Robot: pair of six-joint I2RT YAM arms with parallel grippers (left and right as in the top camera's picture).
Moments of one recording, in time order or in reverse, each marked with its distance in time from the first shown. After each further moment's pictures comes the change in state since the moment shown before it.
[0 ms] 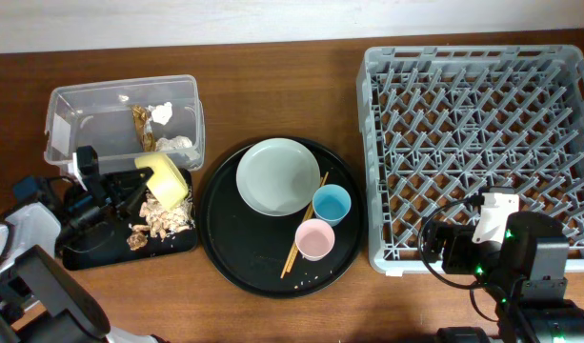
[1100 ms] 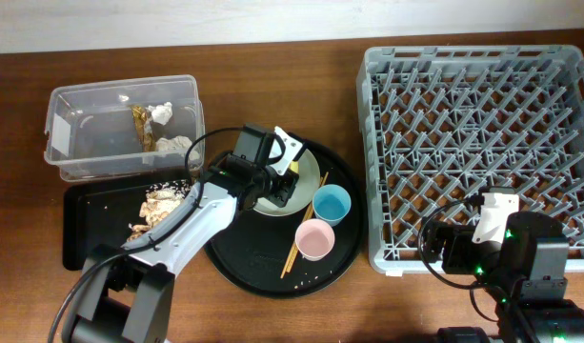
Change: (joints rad) left arm -1.079 -0.033 0.028 0.531 -1.265 -0.039; right arm 0.000 0.000 0.000 0.000 0.000 0.000
